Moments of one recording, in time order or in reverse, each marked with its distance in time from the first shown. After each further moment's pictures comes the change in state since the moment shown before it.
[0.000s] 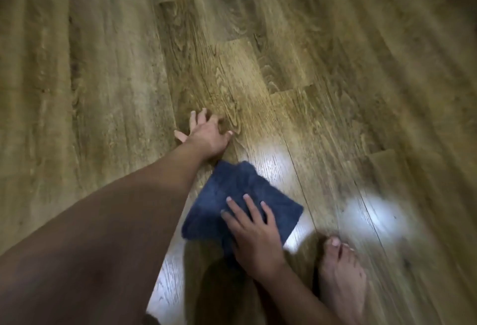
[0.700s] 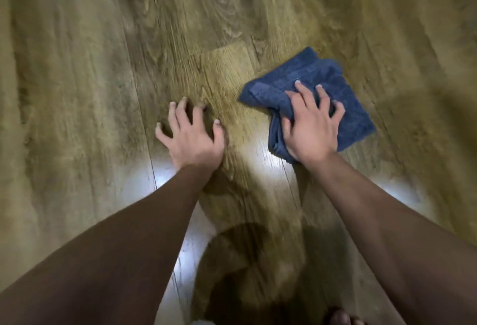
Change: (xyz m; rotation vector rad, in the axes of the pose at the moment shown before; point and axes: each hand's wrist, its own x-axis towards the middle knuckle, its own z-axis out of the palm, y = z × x) left_hand 0.099 0.021 0.017 0.127 0.710 0.031; right_hand 0.251 0.211 -0.086 0.033 0.299 0.393
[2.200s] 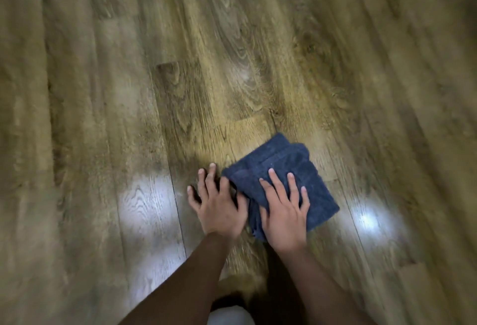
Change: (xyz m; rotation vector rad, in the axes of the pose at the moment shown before) left_hand 0.010 -0.002 -0.020 -0.076 -0.270 -0.033; right_hand -0.034 -0.094 -0.001 0.040 -0.193 0.019
